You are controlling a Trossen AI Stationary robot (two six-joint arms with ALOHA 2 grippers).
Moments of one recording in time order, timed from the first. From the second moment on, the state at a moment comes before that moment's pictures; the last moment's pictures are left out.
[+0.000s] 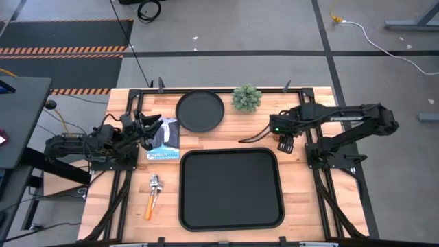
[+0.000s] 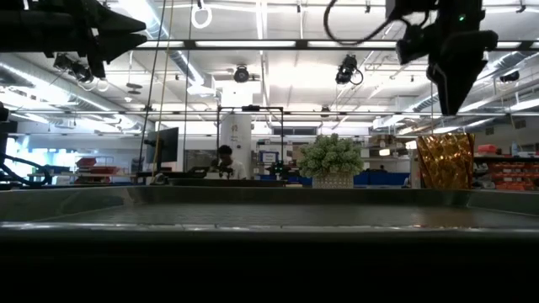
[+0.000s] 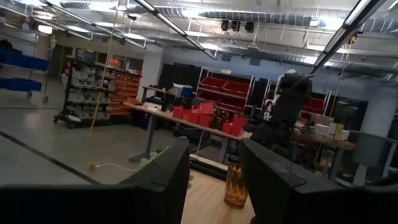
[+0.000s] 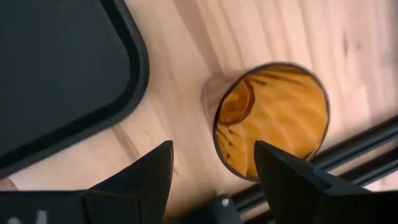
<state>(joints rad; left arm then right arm) -0.01 0.13 0.12 0.33 -0.47 -0.10 -0.11 1.22 1.05 -1.34 0.18 0.29</state>
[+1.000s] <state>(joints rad) -0.01 0.13 0.12 0.33 -0.48 -0.08 -0.25 1.41 1.04 -1.29 0.15 0.13</state>
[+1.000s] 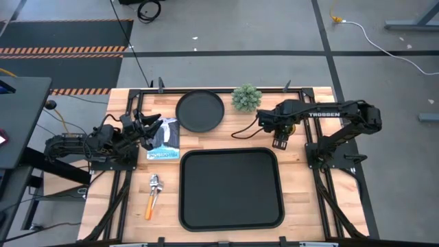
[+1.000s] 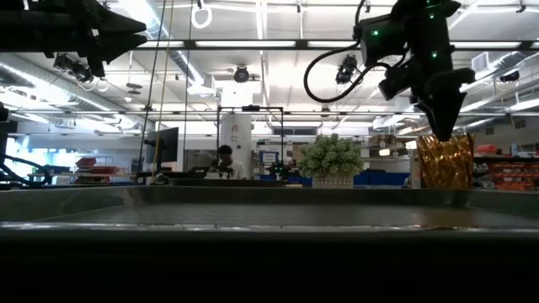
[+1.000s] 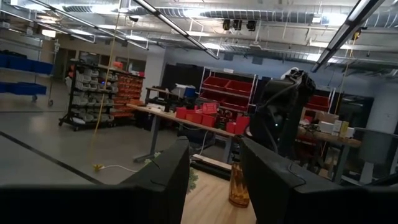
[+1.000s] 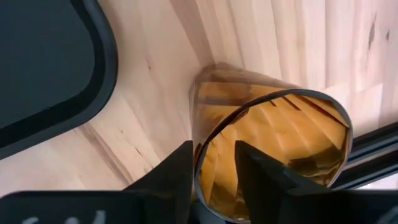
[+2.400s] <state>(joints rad) -0.01 0.13 0.12 0.32 -0.47 -0.09 -0.30 1.32 1.04 -1.26 0.11 0.02</state>
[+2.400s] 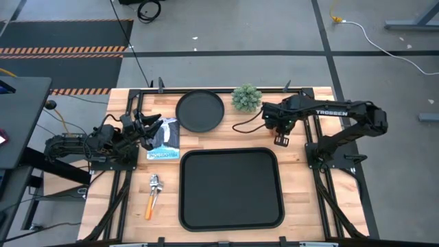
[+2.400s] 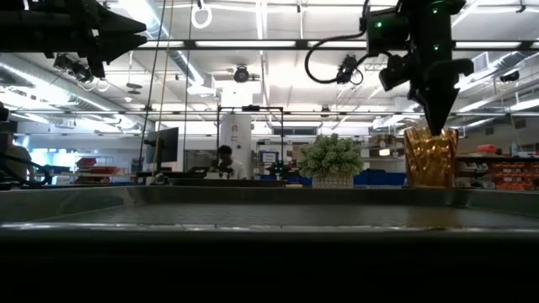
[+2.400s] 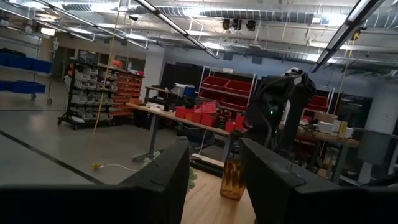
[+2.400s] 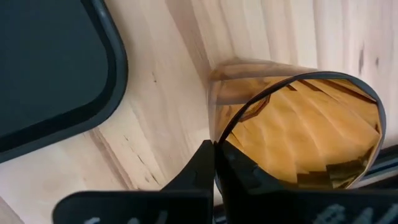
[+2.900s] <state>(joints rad) -0.01 0.13 0.12 0.33 -0.48 -0.09 -0.09 1.28 1.25 -1.29 0.06 0.12</state>
